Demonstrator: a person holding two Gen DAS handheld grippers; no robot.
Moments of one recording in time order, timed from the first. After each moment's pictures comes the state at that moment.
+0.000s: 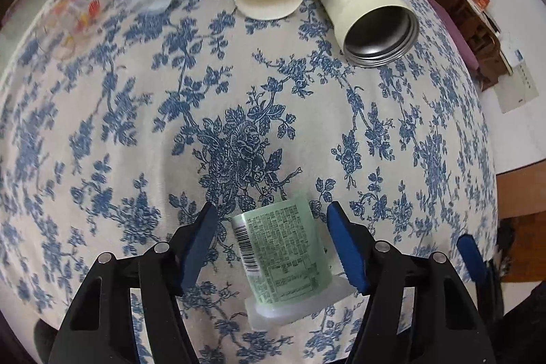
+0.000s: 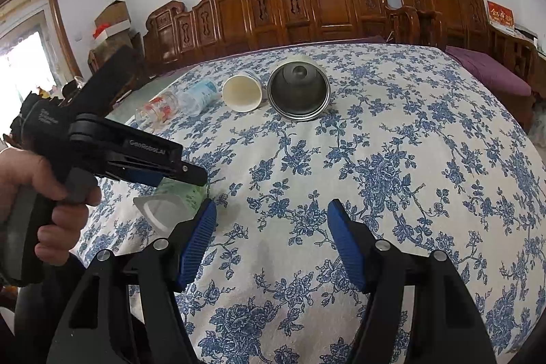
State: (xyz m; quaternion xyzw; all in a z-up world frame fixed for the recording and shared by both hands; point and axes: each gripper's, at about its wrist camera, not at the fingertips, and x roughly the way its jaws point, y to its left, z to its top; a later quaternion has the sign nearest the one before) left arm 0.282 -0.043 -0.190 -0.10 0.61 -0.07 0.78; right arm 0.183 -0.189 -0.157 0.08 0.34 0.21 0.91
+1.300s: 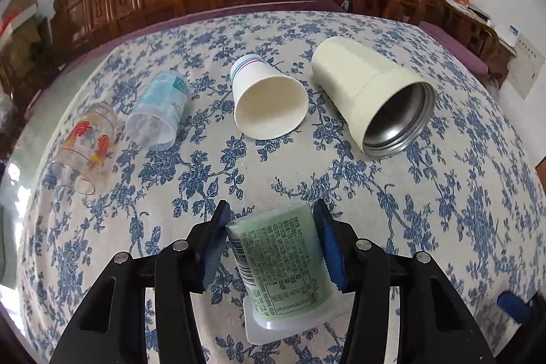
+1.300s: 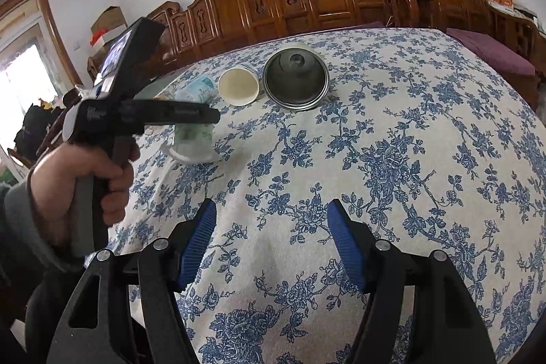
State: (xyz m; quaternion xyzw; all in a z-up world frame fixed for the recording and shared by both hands) left arm 0.328 -0.058 -0.174 0.04 0.45 -0.03 0.89; right arm 0.199 -0.193 -0.170 0.12 0.35 0.22 0.90
